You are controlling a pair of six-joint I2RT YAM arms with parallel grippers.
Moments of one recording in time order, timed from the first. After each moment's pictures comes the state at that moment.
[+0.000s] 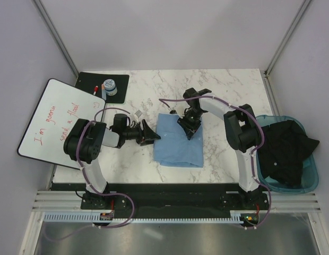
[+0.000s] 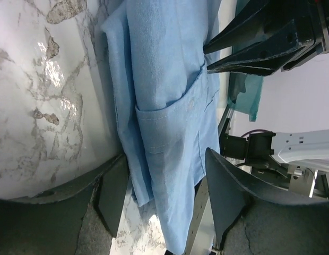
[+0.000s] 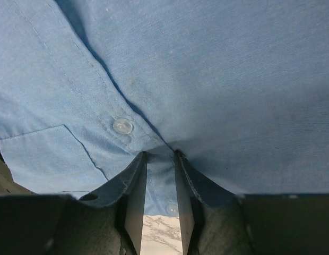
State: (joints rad) left arm -0.22 1.86 0.62 0.58 0.93 -0.75; right arm 0.47 2.16 1.66 -1.03 -0.39 -0.51
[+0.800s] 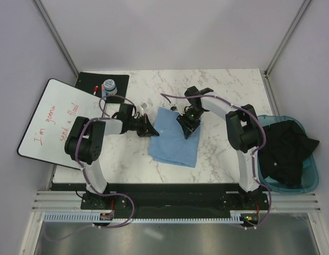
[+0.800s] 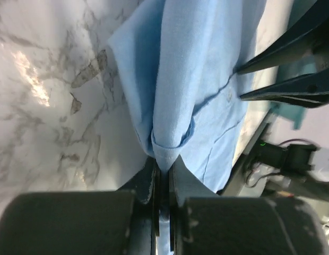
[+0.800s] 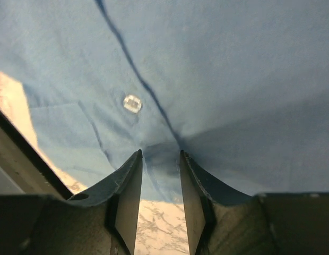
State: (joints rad) left arm -0.26 1.87 0.87 0.11 0.81 -0.56; right arm 0.45 2.15 1.66 -1.01 -0.47 -0.43
